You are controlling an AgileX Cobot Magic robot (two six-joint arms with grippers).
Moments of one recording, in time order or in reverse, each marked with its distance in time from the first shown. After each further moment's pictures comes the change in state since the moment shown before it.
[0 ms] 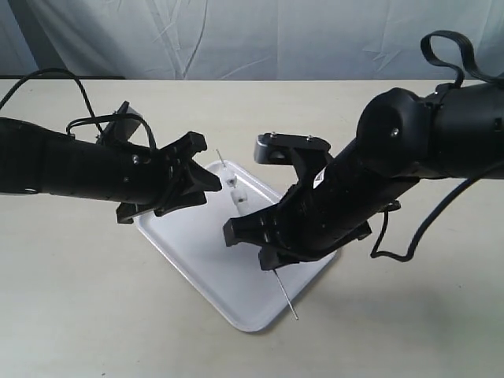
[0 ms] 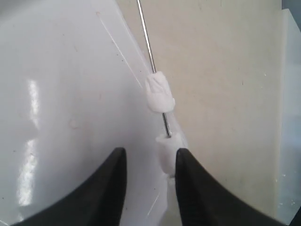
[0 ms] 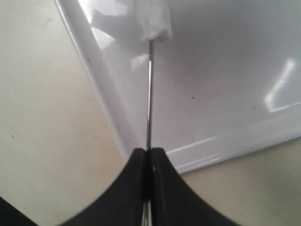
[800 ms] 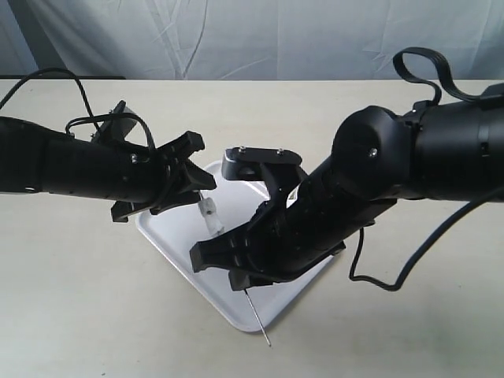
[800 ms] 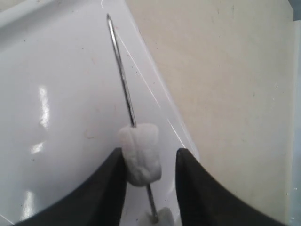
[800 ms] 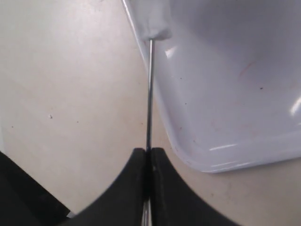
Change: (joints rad) left arm -0.002 0.000 -0.004 0.000 -0.050 -0.006; right arm 0.107 -0.006 0.000 0.061 -0.036 -0.017
